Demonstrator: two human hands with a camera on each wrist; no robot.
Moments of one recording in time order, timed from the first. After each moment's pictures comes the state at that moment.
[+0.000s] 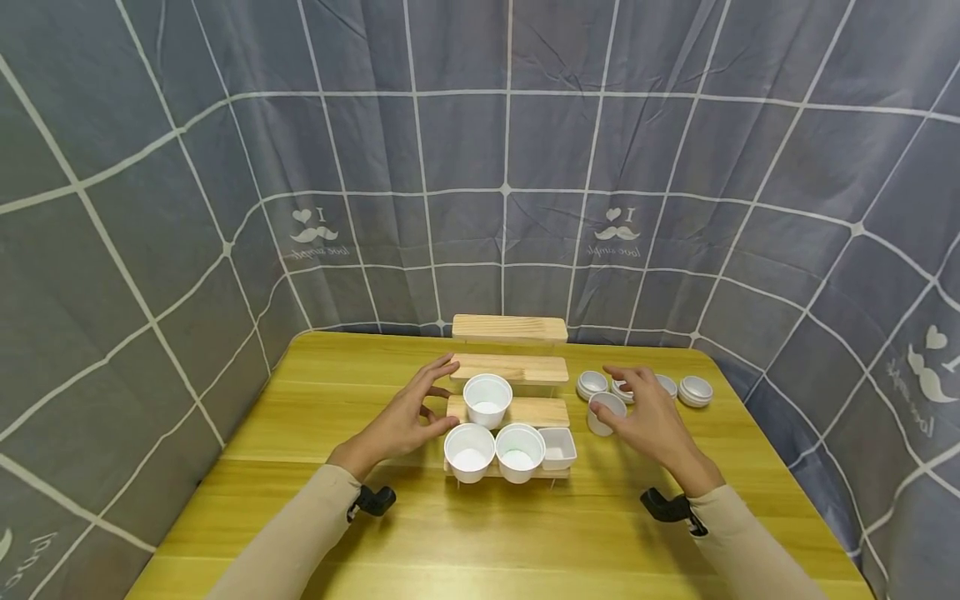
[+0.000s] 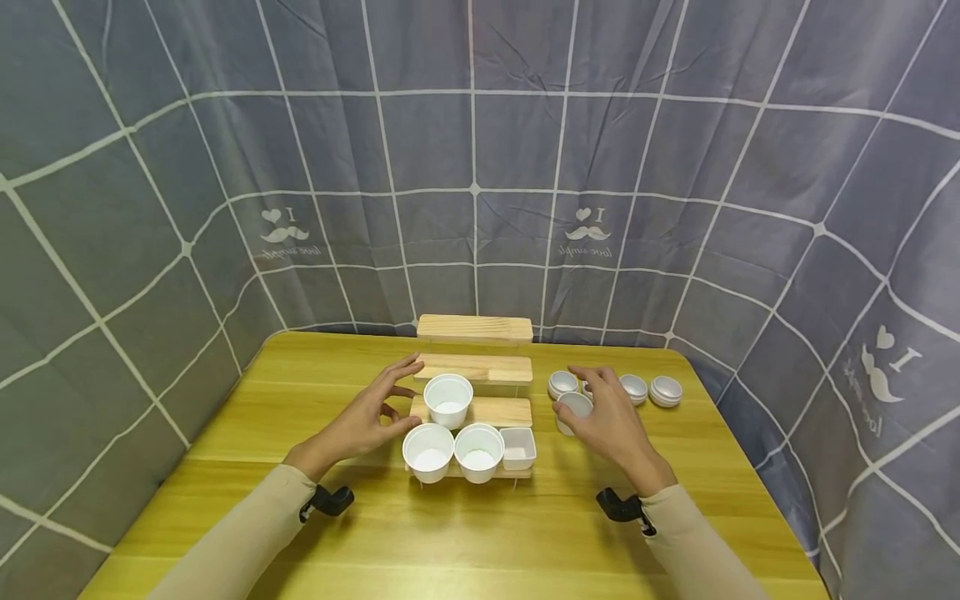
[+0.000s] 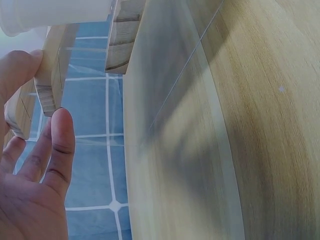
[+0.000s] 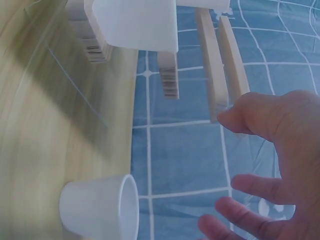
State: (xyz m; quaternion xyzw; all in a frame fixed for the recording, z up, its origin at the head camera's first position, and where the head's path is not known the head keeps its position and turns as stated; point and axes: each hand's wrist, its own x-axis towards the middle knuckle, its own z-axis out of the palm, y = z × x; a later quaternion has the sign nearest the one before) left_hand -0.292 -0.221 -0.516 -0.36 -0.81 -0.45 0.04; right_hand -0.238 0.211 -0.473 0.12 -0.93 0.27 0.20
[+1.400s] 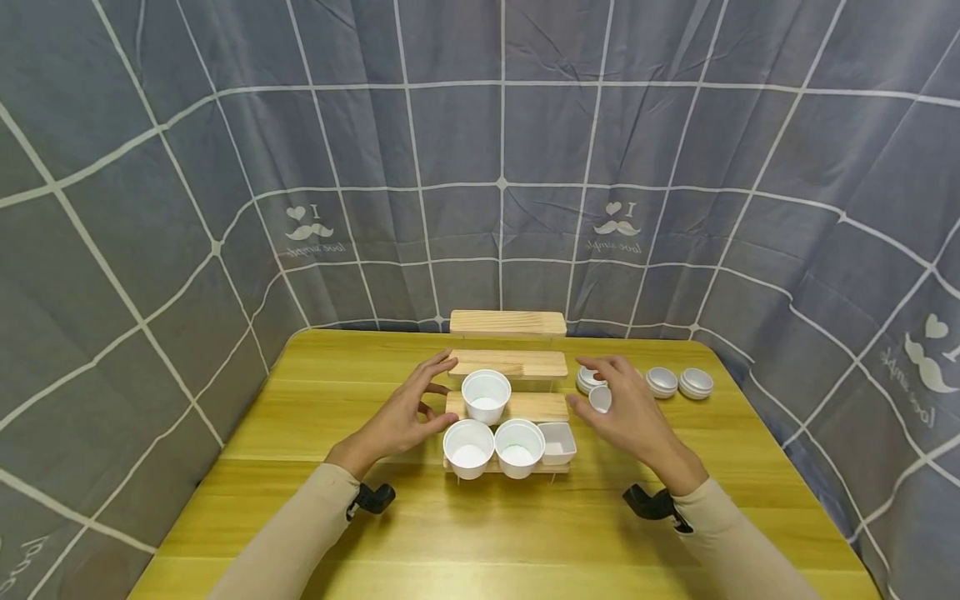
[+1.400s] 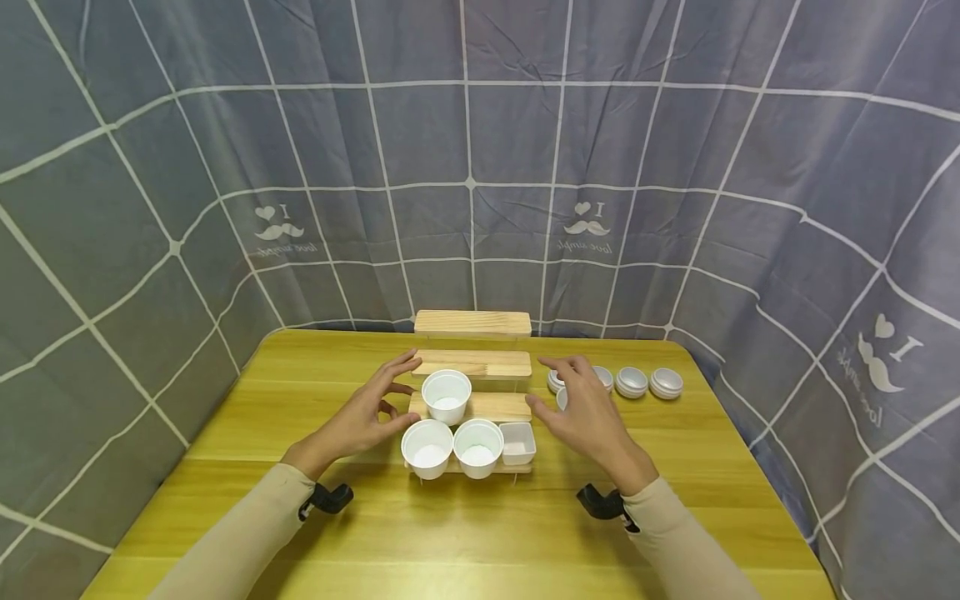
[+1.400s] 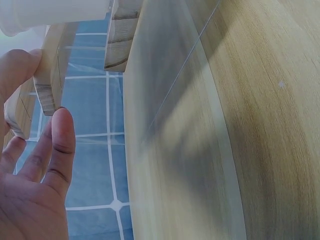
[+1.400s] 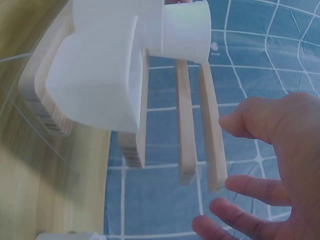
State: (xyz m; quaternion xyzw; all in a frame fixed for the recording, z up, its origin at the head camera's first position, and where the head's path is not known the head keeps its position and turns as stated) left_hand -0.295 -0.213 -0.513 -0.35 -0.82 -0.45 0.04; right_hand -0.240 0.180 -0.458 0.17 -0.92 0.28 0.22
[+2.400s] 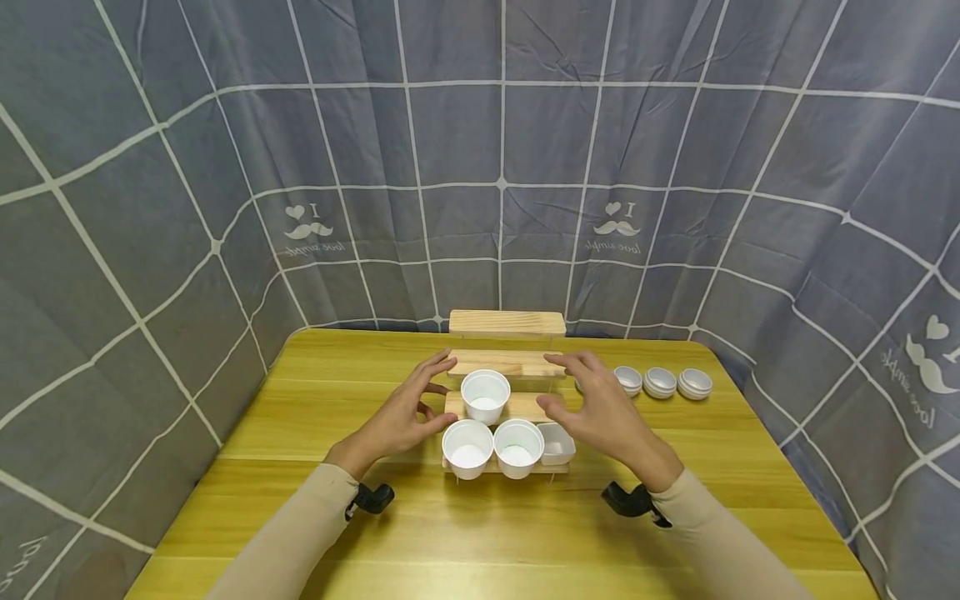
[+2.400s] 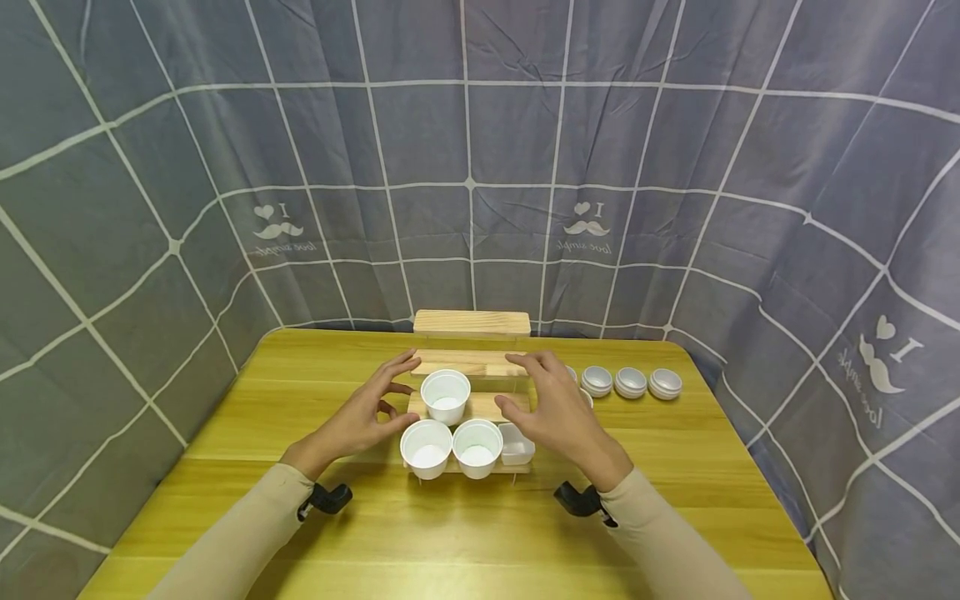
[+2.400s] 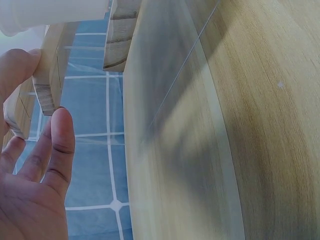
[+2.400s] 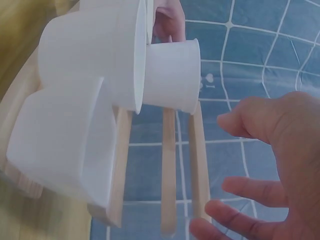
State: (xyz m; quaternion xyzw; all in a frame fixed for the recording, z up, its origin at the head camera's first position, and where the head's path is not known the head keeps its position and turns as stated) left_hand -0.295 -0.214 -0.513 -0.35 -0.82 -0.45 0.04; right_hand -0.236 0.145 -0.442 0.22 -0.91 0.28 0.18
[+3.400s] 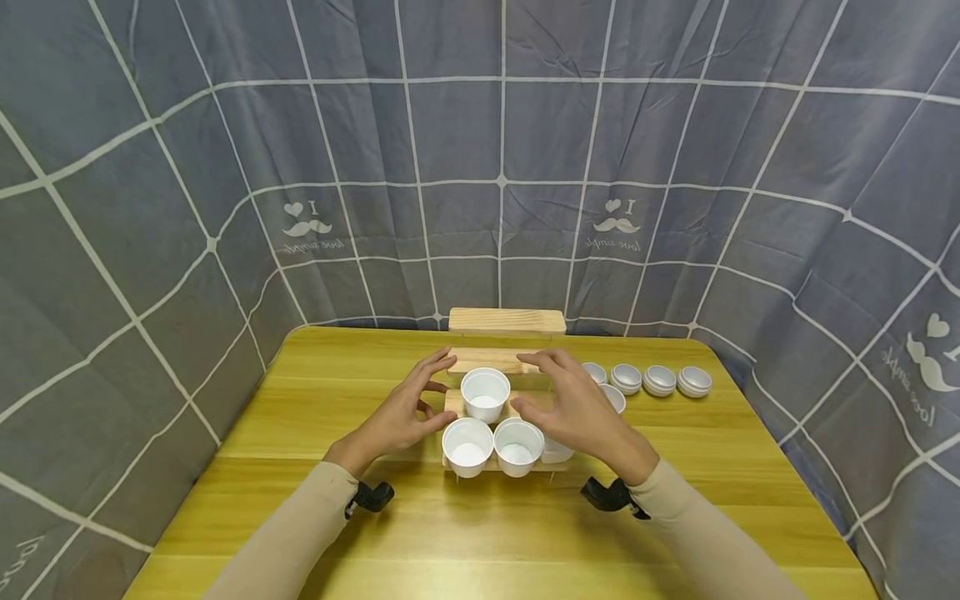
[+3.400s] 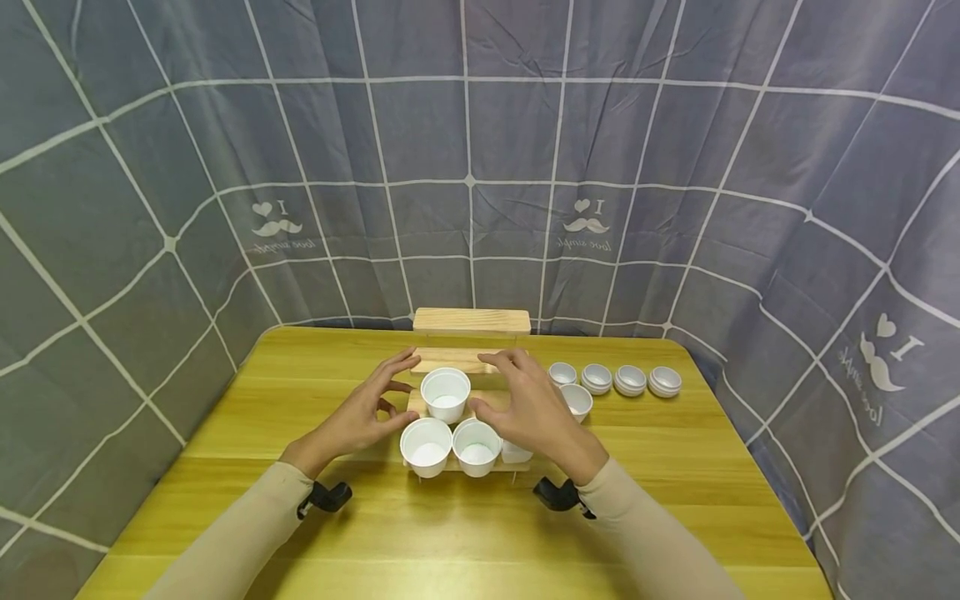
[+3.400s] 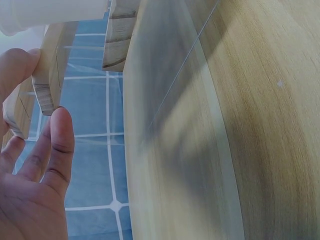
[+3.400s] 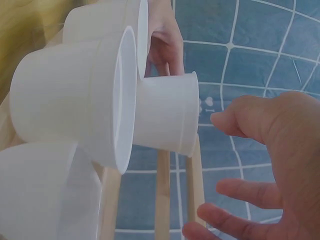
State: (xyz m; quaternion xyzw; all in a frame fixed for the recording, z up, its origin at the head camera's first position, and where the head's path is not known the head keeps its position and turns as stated) left_hand -0.296 -0.213 -0.515 -0.34 -0.82 -0.45 0.04; right_hand -0.238 0.114 -0.436 0.25 -0.92 0.27 0.16
